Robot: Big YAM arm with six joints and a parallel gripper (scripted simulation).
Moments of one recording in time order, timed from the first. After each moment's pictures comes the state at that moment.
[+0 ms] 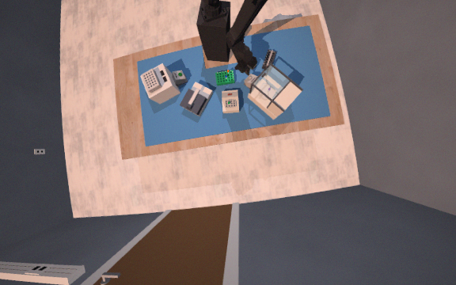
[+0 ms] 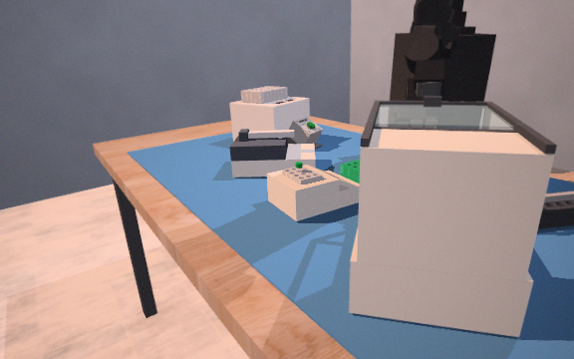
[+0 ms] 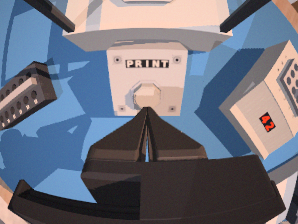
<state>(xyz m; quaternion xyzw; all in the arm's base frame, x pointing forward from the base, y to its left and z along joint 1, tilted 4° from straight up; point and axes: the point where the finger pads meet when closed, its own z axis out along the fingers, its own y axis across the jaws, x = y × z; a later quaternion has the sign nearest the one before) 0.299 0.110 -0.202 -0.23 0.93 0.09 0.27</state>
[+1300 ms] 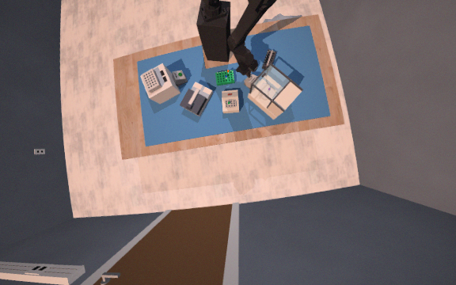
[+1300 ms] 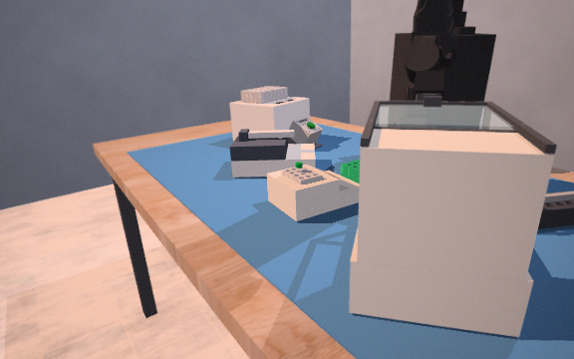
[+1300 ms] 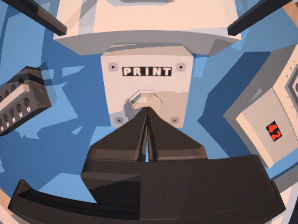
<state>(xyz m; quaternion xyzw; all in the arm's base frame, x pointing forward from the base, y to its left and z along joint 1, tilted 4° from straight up) 0.308 0.115 -0.218 -0.23 0.93 0.09 0.27</state>
